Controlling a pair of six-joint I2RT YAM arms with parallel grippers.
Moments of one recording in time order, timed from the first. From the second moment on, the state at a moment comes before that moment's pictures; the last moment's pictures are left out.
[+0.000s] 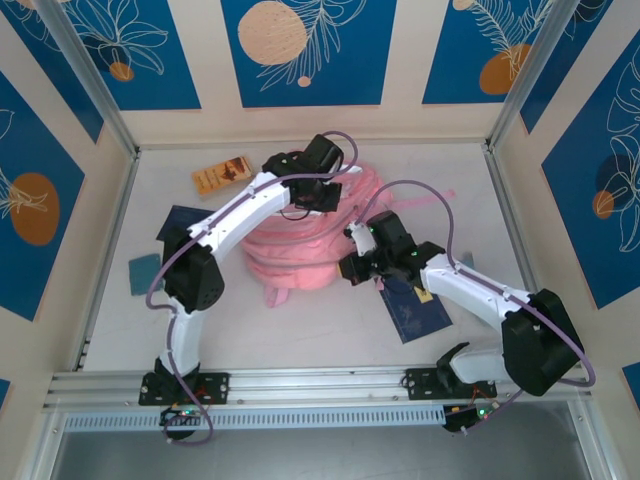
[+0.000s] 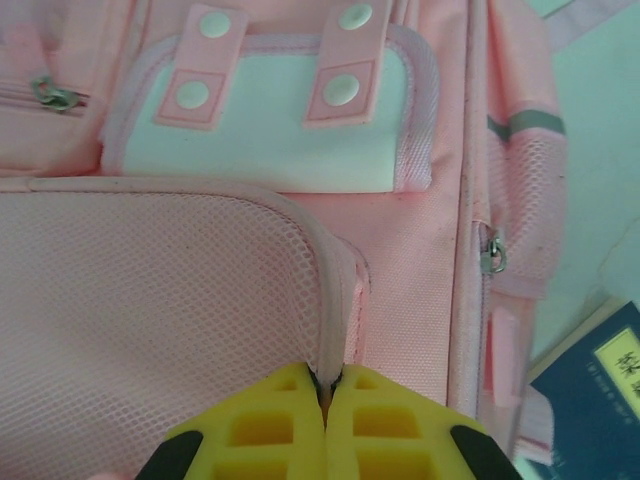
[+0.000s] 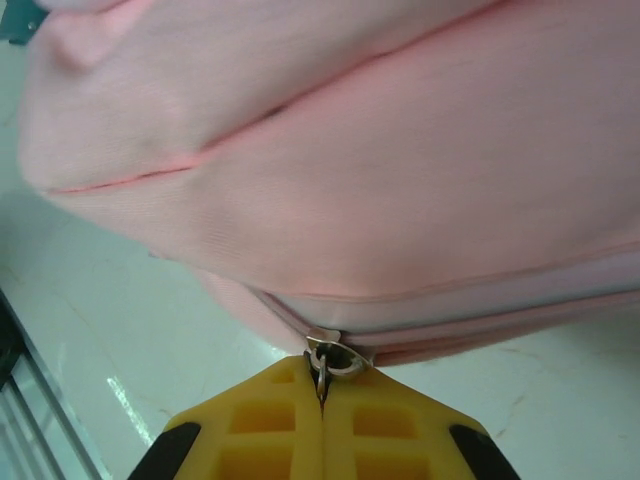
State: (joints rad) left arm -0.71 2.08 2.05 -0.99 0.00 -0.45; right arm 0.61 1.31 0.78 -0.36 -0.38 0.25
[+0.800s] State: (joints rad) left arm -0.64 1.83 1.71 -0.93 0.11 0.00; right arm 0.30 1.49 0.87 -0.33 -0.41 0.43
